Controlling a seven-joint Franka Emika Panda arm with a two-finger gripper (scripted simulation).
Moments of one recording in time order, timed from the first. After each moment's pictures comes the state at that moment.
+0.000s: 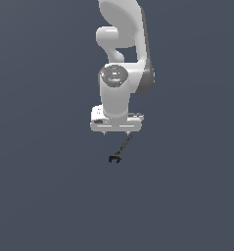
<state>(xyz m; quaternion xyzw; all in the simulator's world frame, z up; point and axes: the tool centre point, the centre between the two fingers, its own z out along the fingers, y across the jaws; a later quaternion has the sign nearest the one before) -0.020 -0.001 0.149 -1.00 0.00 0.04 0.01</state>
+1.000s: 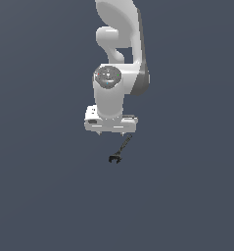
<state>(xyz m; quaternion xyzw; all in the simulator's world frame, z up) -0.018 -0.024 0.148 -1.00 0.02 0.04 -0.01</state>
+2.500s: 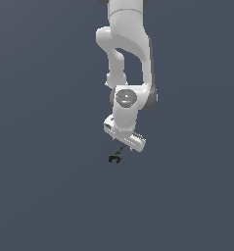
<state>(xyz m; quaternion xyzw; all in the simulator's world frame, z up) -0.017 0.031 0.064 -0.95 0.30 0.00 0.00</state>
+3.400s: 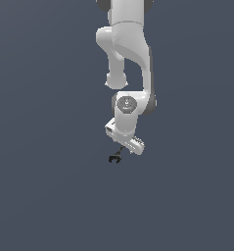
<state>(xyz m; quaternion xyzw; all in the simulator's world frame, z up) -0.018 0.035 0.034 -0.95 0.32 0.00 0.00</state>
